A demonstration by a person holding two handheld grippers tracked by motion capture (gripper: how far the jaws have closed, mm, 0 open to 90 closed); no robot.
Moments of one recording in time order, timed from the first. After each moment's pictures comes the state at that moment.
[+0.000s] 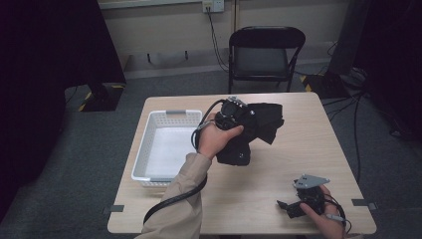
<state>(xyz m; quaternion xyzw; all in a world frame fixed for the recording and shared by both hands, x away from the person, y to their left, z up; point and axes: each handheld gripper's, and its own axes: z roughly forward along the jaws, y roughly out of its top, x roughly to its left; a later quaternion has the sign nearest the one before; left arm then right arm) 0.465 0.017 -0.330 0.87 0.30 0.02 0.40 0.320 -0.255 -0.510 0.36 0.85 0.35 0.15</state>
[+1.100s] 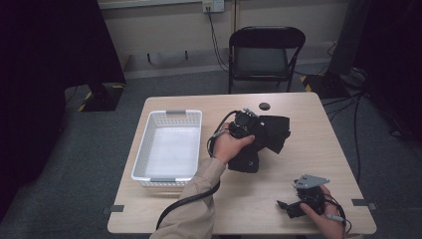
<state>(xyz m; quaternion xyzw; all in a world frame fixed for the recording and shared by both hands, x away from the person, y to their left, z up) 0.478 -0.018 -0.384 0.88 0.30 0.00 0.37 0.320 -0.255 -0.510 0.36 0.85 0.35 0.15</state>
